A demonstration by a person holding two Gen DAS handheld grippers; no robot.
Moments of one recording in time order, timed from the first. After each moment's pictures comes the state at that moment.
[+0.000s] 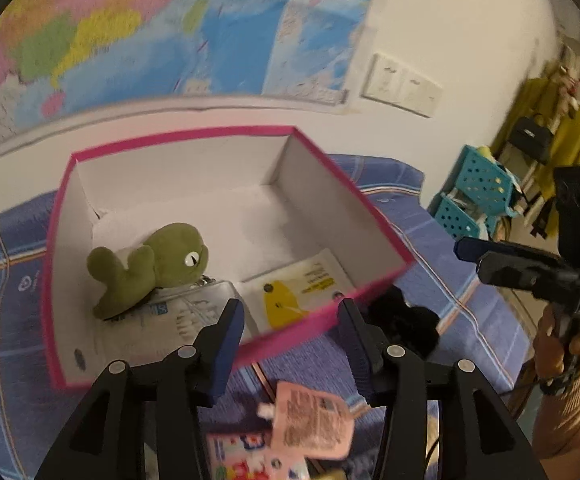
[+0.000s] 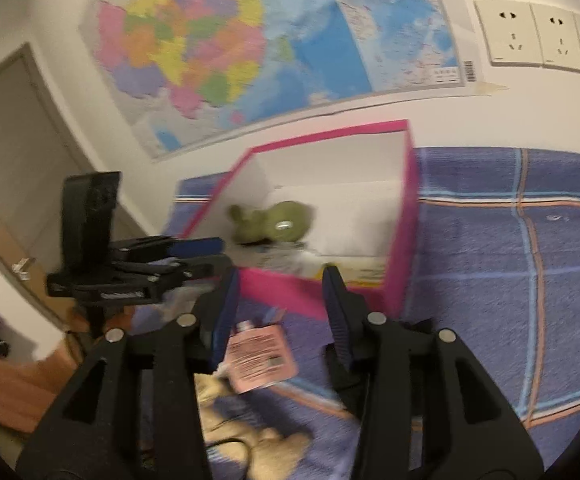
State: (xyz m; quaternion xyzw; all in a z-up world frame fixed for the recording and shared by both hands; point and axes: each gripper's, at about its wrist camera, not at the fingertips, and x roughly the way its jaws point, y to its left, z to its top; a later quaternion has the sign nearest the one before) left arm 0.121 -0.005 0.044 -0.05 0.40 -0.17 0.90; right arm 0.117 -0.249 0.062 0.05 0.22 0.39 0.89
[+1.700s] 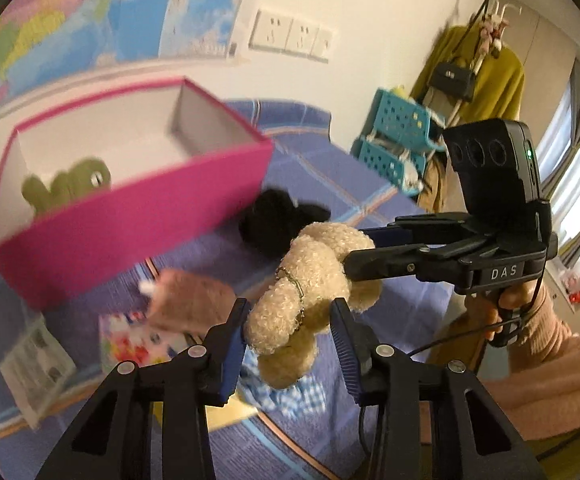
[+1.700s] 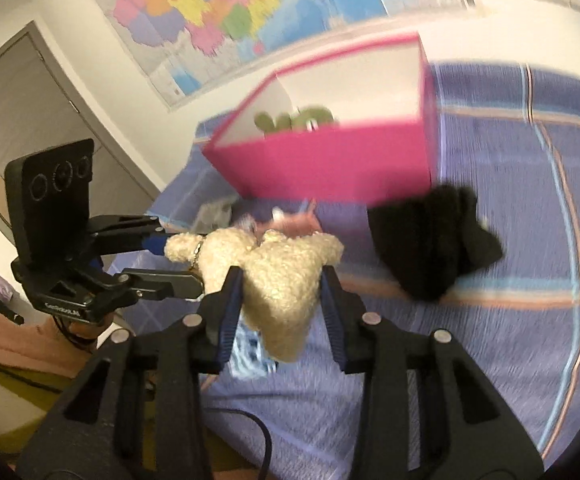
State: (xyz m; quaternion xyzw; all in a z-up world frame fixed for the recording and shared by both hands) left arm 0.026 -0.049 0.029 -0.03 0.42 -0.28 0.86; right arm 0.060 -0.240 -0.009 0.04 0.27 0.40 0.87
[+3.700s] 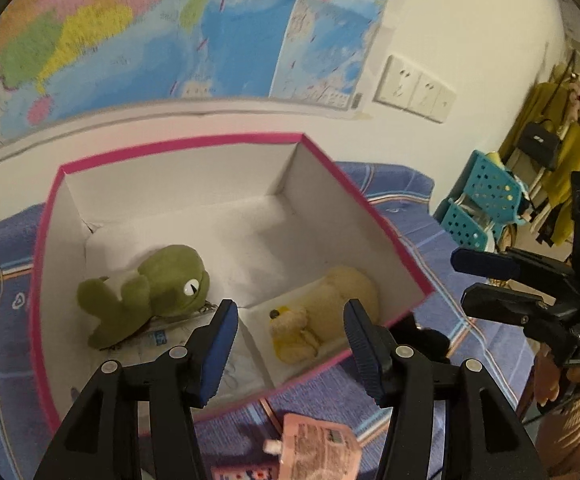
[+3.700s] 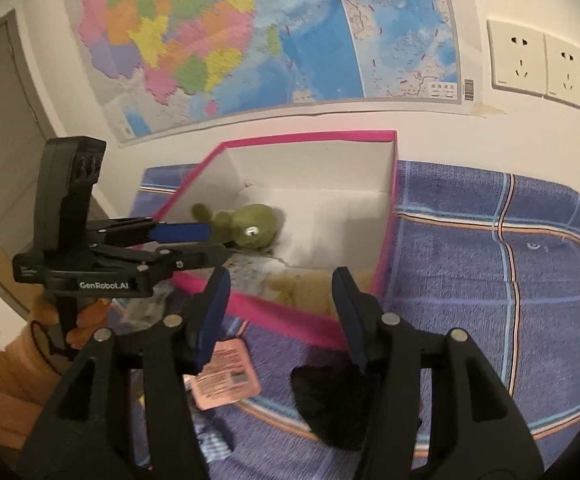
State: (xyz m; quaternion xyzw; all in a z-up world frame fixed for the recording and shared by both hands) left arm 0.161 -0.009 0.041 -0.06 0.41 -0.16 0.90; right arm 0.138 -0.221 0.068 0.01 0.22 0.32 0.92
